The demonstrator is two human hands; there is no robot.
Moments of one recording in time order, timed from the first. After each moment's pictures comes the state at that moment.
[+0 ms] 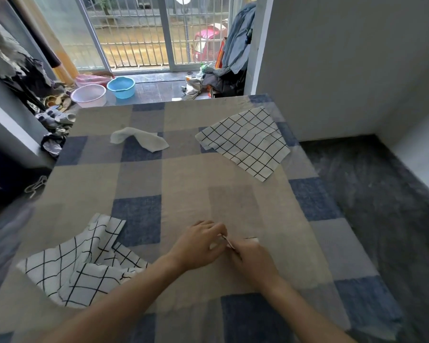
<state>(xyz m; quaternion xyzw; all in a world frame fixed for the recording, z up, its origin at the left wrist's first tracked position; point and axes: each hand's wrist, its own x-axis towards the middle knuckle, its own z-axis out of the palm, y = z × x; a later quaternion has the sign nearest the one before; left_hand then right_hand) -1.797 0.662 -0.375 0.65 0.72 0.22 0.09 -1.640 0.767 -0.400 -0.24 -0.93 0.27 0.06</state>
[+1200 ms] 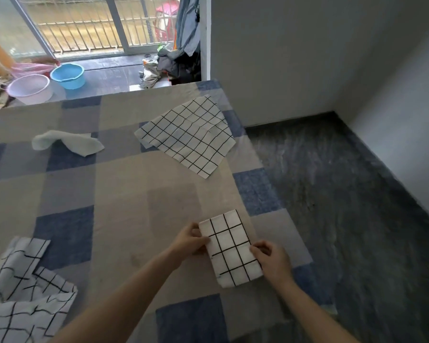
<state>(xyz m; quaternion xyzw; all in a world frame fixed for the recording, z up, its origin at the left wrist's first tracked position) -1.710 0.794 -0.411 0.12 0.73 0.39 0.54 -1.493 0.891 -0.414 -0.53 -0.67 0.50 0.13</state>
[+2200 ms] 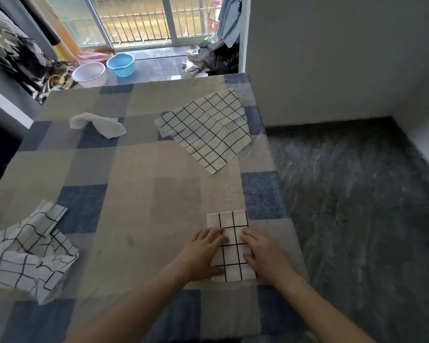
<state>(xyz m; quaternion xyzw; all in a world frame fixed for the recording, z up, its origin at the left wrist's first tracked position) -1.640 0.807 -0.415 0.58 0.78 0.00 0.23 -1.492 0.958 -0.422 -0.20 -0.94 0.27 -0.05</state>
